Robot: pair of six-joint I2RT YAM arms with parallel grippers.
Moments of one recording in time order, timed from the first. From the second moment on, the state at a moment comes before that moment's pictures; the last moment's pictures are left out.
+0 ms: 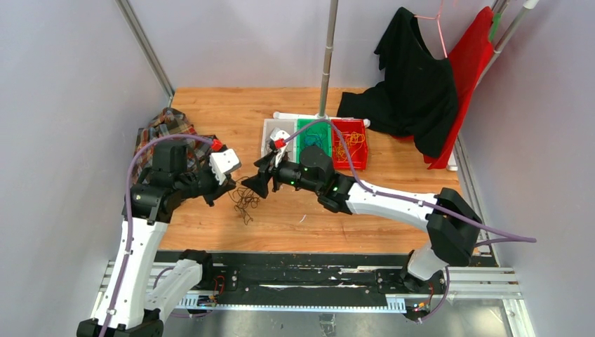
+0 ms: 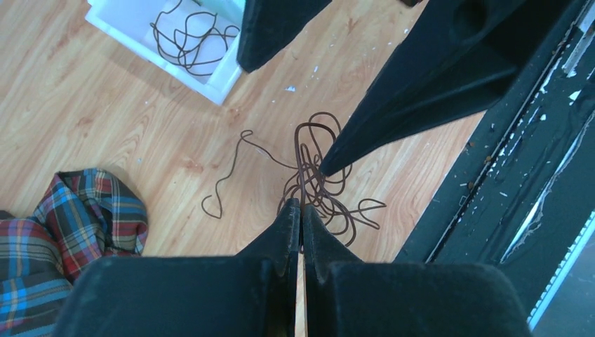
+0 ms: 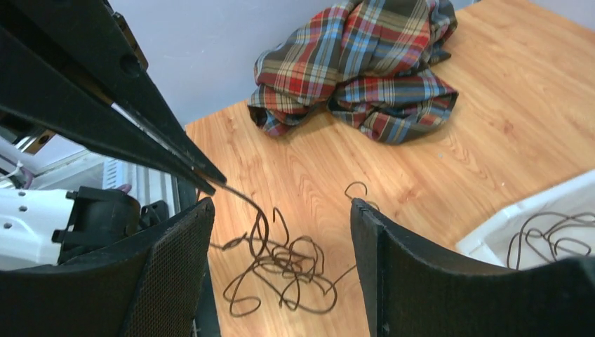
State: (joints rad) left arm -0.16 0.82 1.10 -1.03 0.61 0.65; right arm 1.03 1.55 1.06 0.43 -0.22 0.20
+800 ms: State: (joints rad) left arm -0.16 0.80 1.27 -1.13 0.74 0.63; right arm 1.10 1.83 1.18 0.59 0.04 0.15
